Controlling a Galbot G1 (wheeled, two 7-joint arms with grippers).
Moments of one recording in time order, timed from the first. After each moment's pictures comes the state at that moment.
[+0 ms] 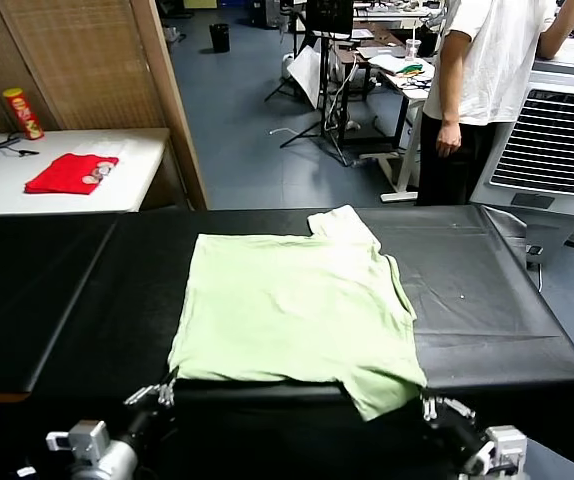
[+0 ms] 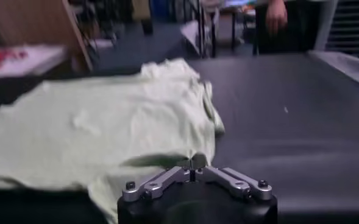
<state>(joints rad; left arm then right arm) 1.69 -1.25 -0.59 -2.21 -0.48 0.34 -0.08 -1.61 1.21 0.66 2.21 0.49 -0.43 0.01</state>
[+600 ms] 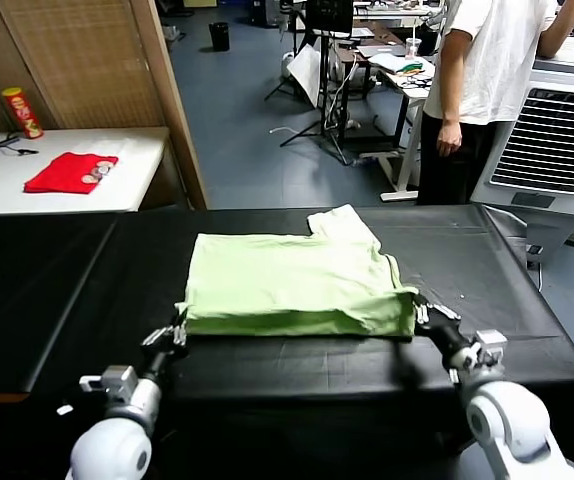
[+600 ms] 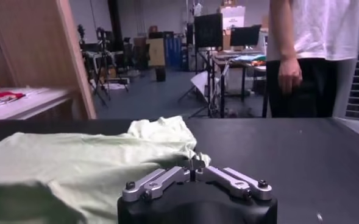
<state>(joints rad) 1.39 -1.27 -0.51 -1.96 -0.35 0.27 -0.08 -1.16 1.14 0.50 1.82 0.45 -0.37 -0.04</state>
